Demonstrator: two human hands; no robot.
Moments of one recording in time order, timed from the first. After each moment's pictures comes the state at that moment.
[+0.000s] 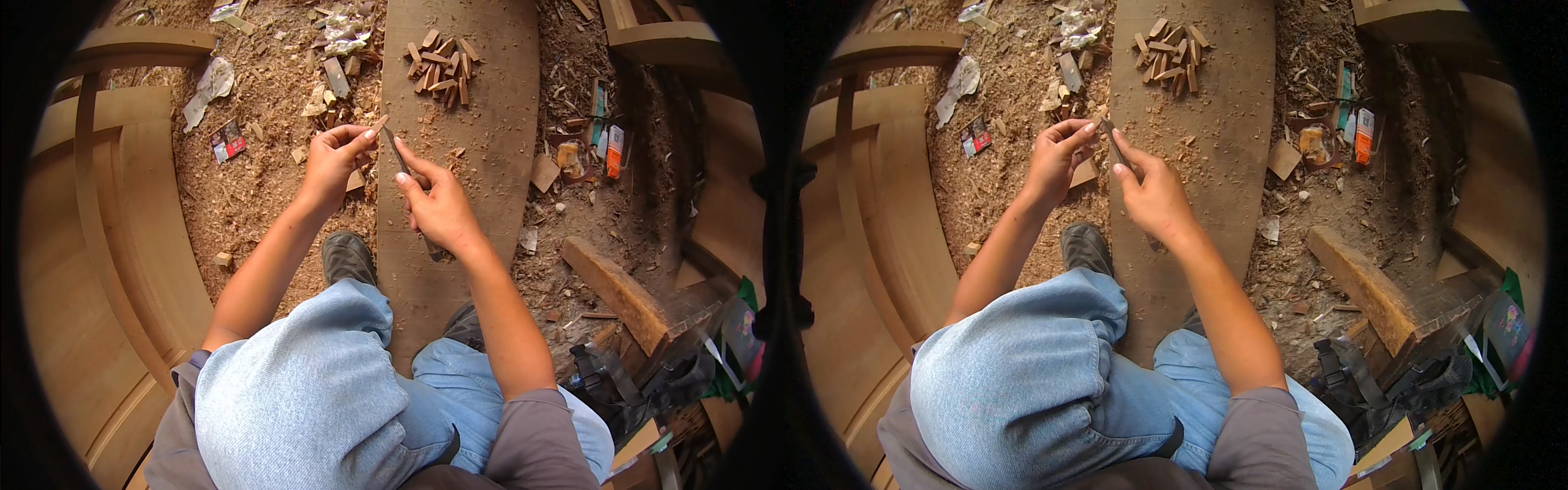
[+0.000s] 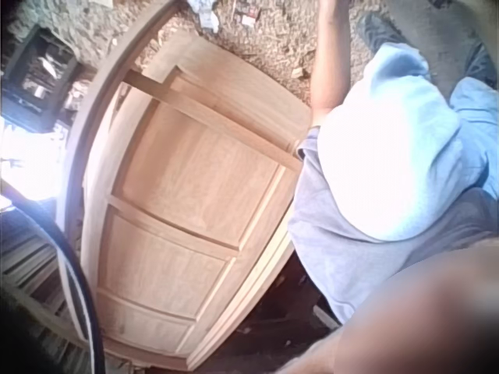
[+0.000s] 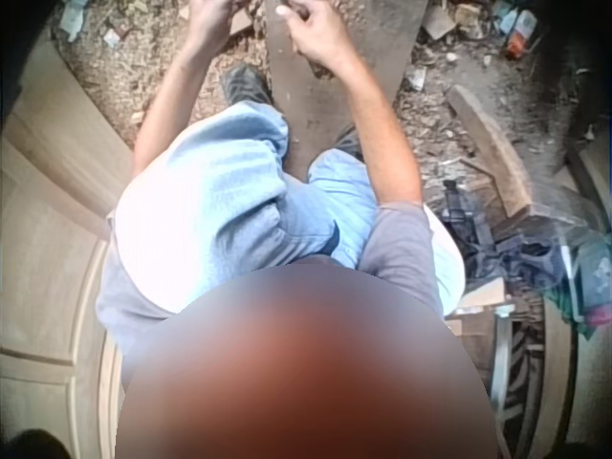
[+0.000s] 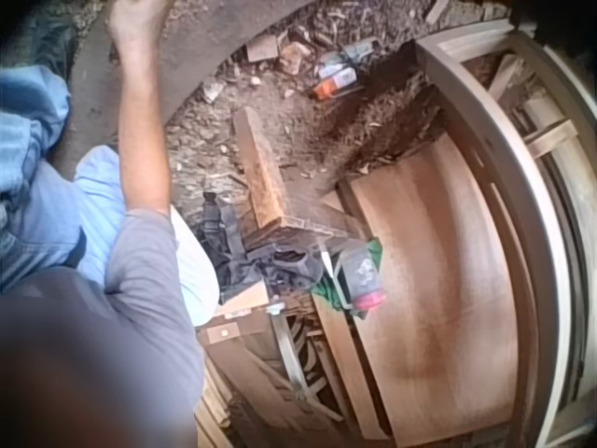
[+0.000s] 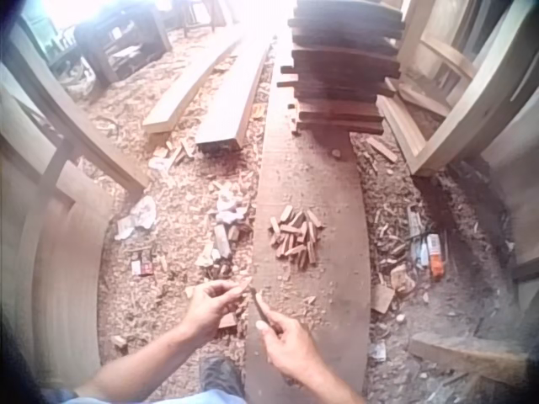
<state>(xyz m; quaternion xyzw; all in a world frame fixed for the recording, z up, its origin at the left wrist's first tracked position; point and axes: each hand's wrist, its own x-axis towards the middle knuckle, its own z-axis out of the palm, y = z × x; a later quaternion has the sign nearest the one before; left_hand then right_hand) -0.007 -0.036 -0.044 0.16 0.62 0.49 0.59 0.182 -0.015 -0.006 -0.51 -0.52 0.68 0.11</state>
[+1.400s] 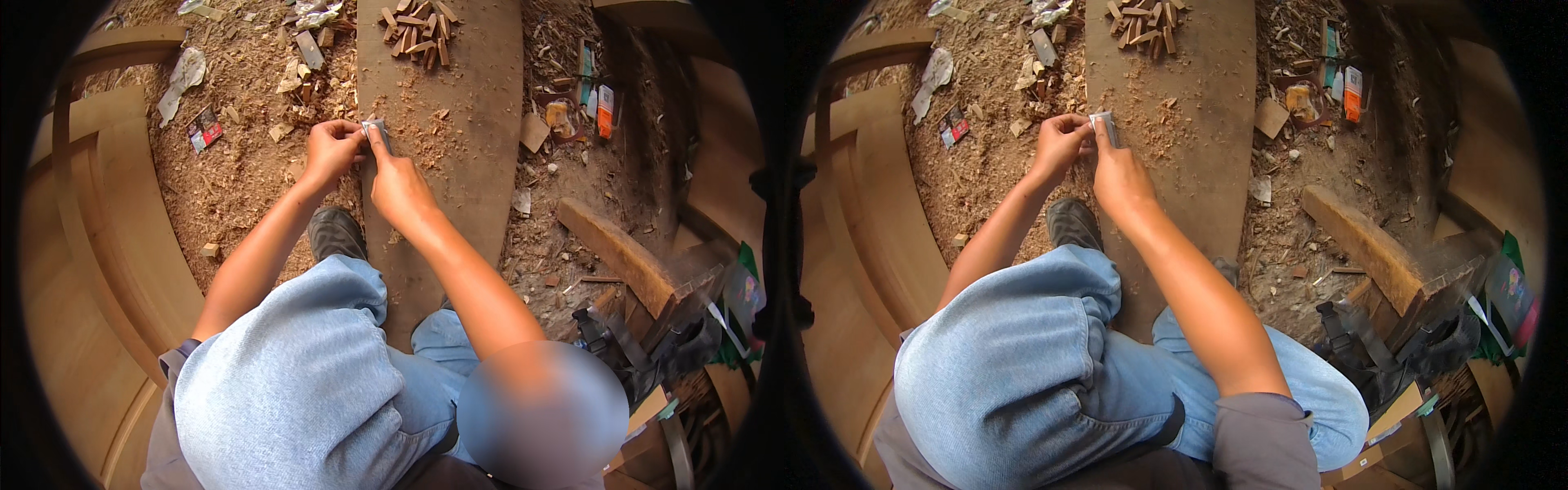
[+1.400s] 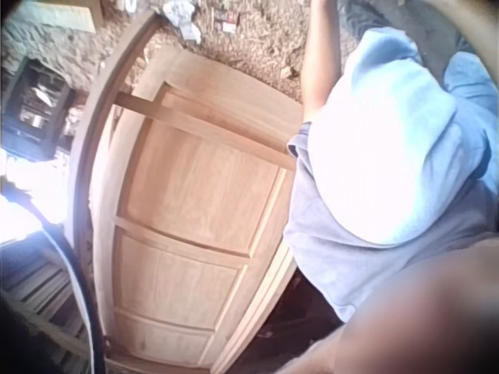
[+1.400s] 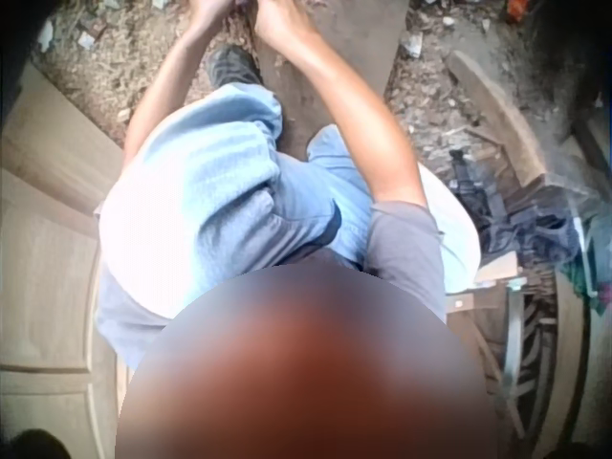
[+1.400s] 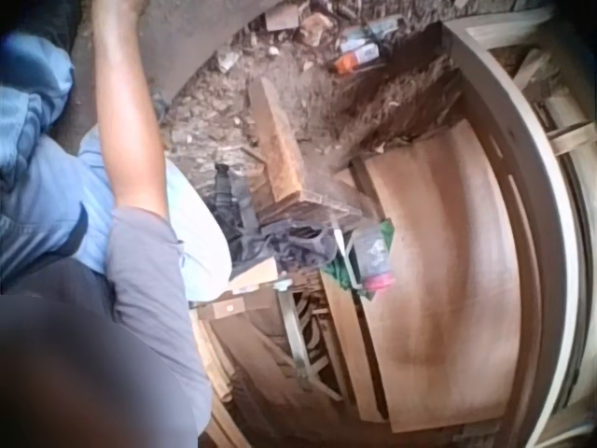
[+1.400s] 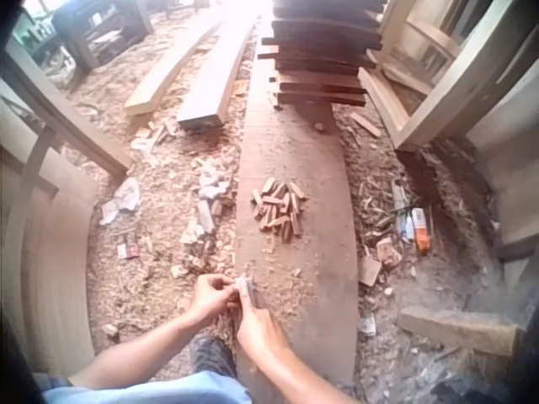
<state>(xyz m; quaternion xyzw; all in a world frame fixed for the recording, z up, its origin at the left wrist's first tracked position) 0.009 -0.059 -0.095 0.20 0.71 0.34 0.58 0.154 -0.041 -0.022 -0.54 -0.65 0.52 -0.11</state>
